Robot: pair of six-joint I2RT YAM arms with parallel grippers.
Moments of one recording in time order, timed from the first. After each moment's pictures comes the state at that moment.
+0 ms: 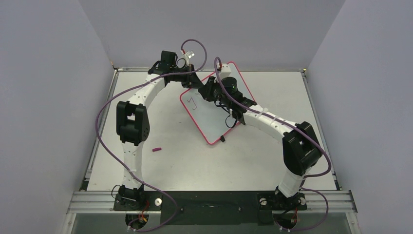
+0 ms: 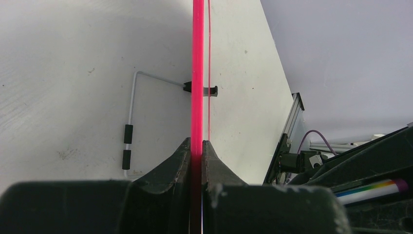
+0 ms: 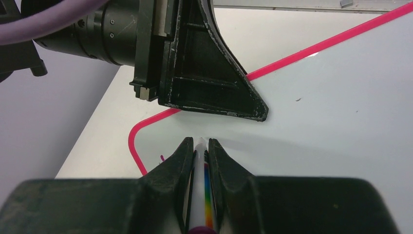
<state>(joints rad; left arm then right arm) -0.28 2.22 2.00 -0.49 0.91 -0.39 0.64 1.73 1.29 0.19 -0.05 0.47</state>
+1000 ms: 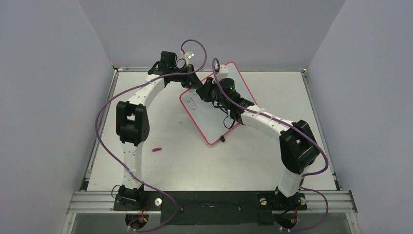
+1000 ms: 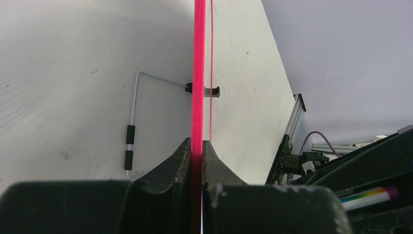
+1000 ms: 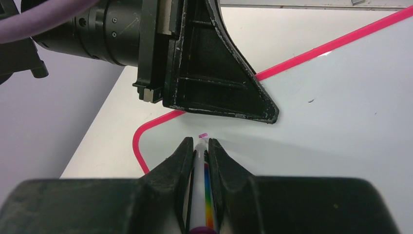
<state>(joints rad) -0.28 2.21 1.99 -0.47 0.91 -0.39 0.65 1.77 1.31 0.21 -0.05 0.48</state>
